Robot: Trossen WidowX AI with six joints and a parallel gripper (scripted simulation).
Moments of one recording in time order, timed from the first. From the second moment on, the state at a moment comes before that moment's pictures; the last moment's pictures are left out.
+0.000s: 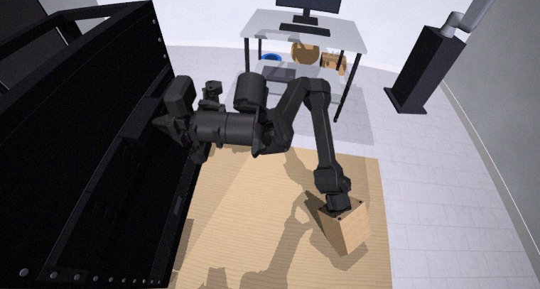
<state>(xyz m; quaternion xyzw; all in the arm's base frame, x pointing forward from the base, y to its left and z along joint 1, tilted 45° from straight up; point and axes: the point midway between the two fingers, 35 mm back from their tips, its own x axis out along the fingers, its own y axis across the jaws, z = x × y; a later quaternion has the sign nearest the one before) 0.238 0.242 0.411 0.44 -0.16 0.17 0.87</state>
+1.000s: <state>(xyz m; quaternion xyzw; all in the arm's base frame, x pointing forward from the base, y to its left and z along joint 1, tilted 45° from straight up) 0.253 0.245 0.418 0.44 -0.15 0.17 0.87</state>
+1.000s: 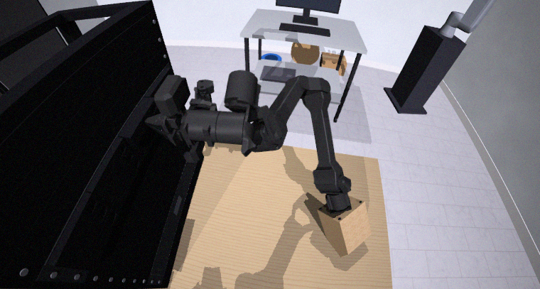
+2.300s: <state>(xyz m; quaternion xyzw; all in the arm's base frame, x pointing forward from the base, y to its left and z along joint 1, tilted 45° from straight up) 0.261 0.246 0.422 0.43 -0.15 0.17 0.87</state>
